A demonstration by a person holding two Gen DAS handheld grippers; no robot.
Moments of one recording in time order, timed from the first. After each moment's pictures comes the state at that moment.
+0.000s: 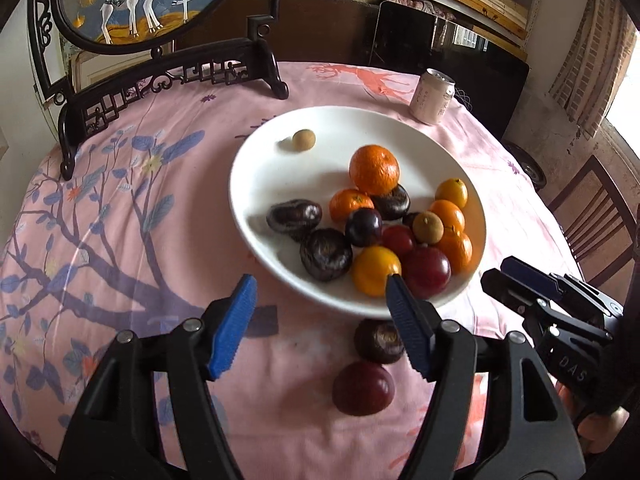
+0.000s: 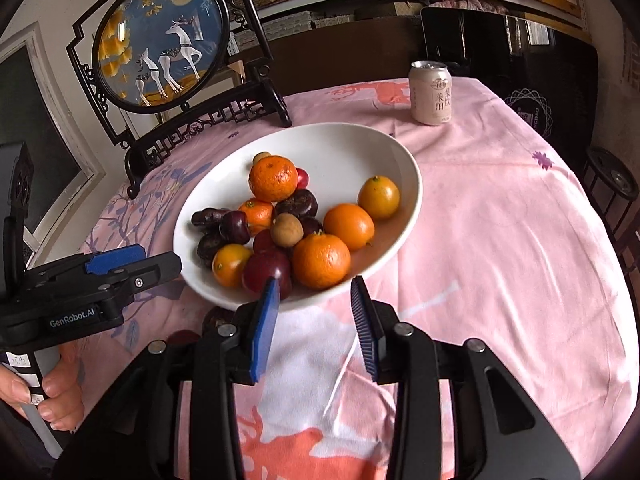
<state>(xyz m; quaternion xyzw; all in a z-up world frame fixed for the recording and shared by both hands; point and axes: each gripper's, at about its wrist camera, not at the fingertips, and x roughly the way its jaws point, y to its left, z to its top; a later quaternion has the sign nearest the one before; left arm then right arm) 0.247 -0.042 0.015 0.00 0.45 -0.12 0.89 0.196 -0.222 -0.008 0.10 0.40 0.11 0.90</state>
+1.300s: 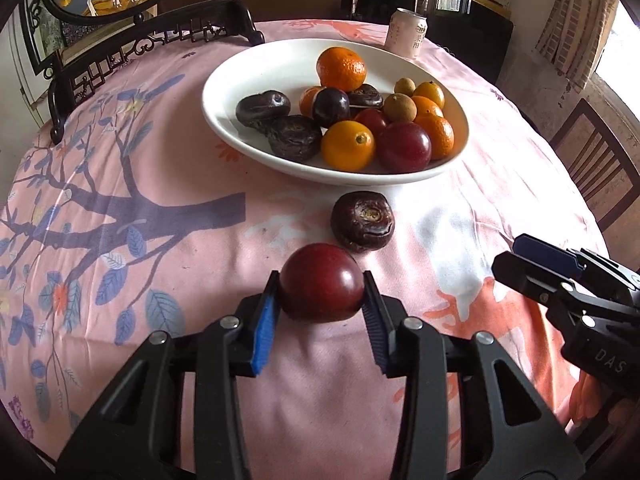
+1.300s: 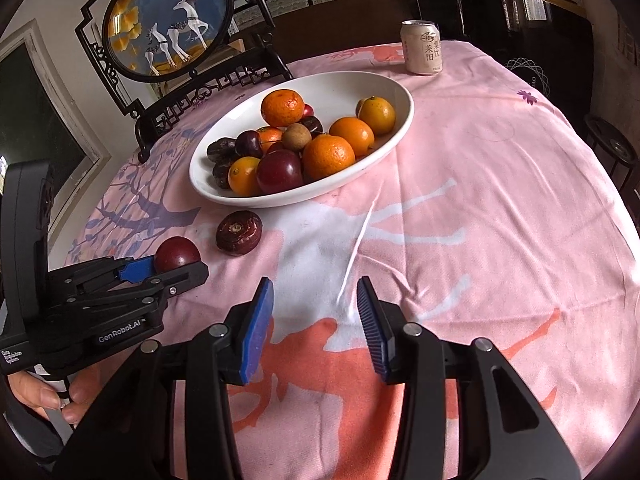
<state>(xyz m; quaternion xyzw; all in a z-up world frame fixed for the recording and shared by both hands) 0.194 -0.048 -0.027 0.04 0.47 -0.15 0.87 0.143 -0.211 -0.029 0.10 0.44 0.12 0.89</state>
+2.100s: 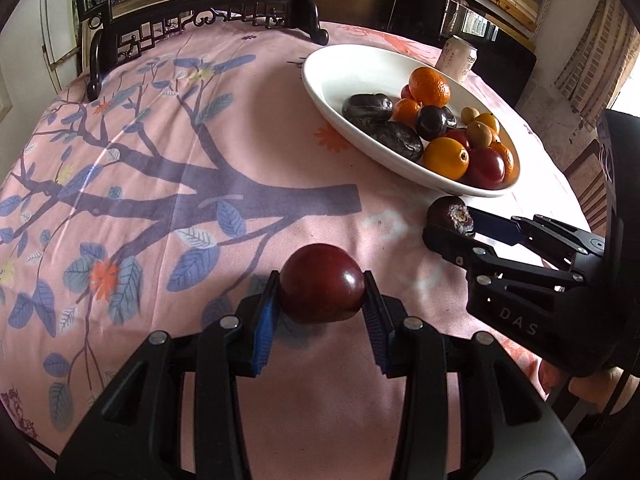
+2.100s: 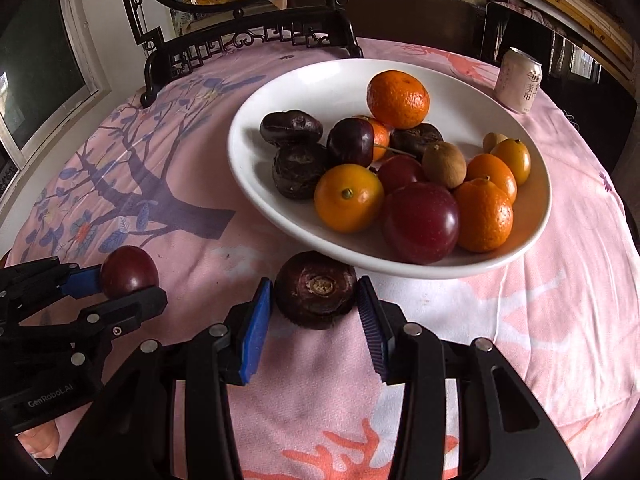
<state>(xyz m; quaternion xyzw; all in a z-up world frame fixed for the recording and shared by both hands) 0.204 0.026 -0.035 -0.02 0.48 -0.12 0.87 0.213 -0.110 -0.048 -0.03 0.46 0.13 0.88</state>
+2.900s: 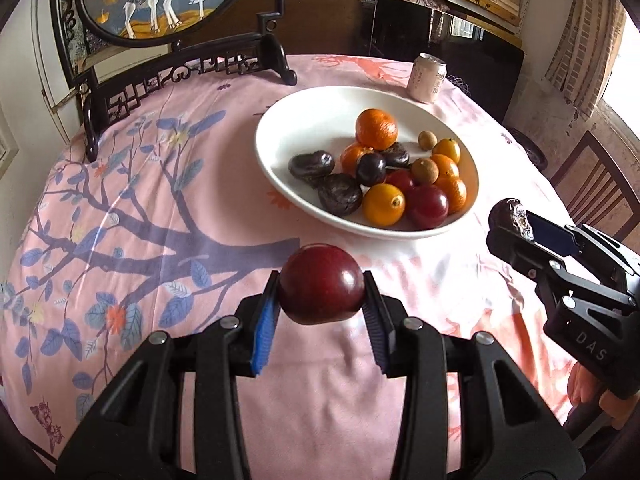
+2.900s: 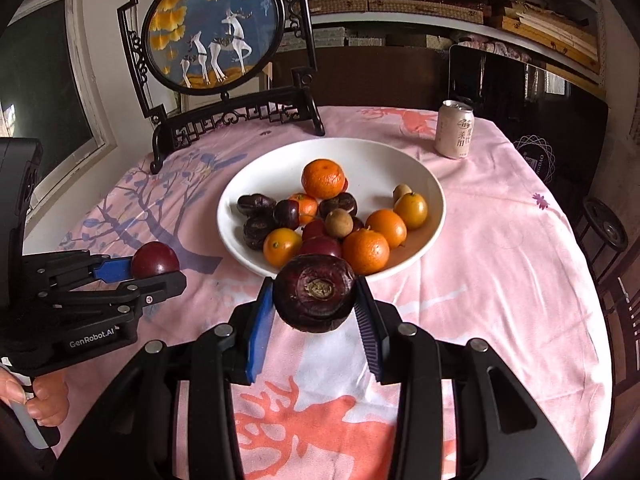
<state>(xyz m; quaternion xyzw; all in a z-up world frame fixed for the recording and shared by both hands) 0.201 -0.025 0.019 0.02 0.44 -0.12 0.89 0.159 -0.181 0.019 0.01 0.36 0.12 0.92</state>
